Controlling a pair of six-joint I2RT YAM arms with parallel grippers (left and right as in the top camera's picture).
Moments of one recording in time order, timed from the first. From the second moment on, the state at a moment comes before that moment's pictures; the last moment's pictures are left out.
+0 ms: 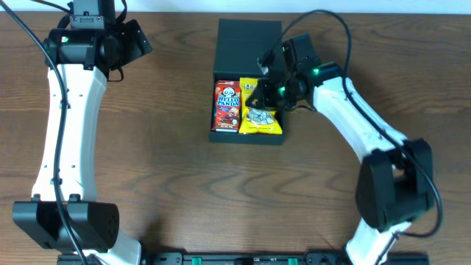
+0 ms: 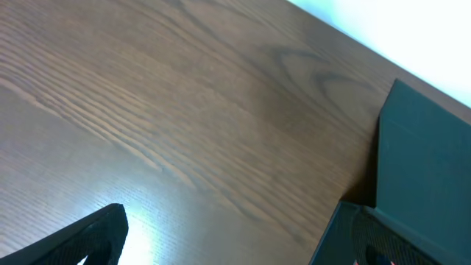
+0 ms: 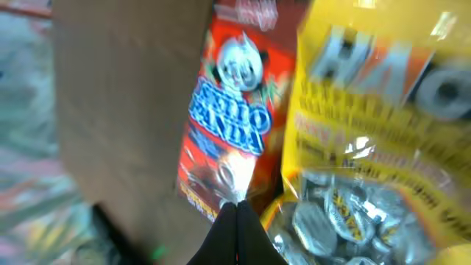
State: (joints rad) left arm -0.02 1.74 1.87 -1.10 -0.13 -0.48; right arm 0.33 1.93 1.48 -0.72 -0.69 0.31
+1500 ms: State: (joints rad) left arm -0.02 1.74 1.87 -1.13 -0.13 -0.49; right arm 0.14 1.93 1.41 -0.60 -0.74 0.20
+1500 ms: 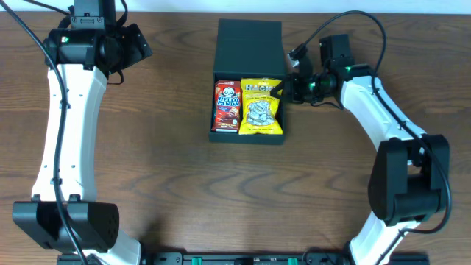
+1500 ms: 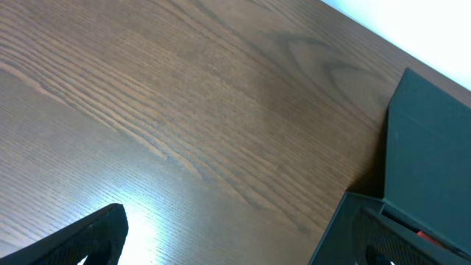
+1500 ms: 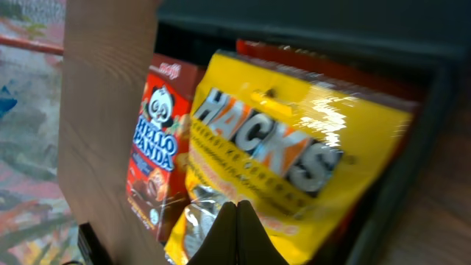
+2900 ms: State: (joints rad) left arm -0.02 1.74 1.87 -1.12 -0.12 -0.51; right arm 0.21 2.01 1.45 -0.53 -0.75 0.20
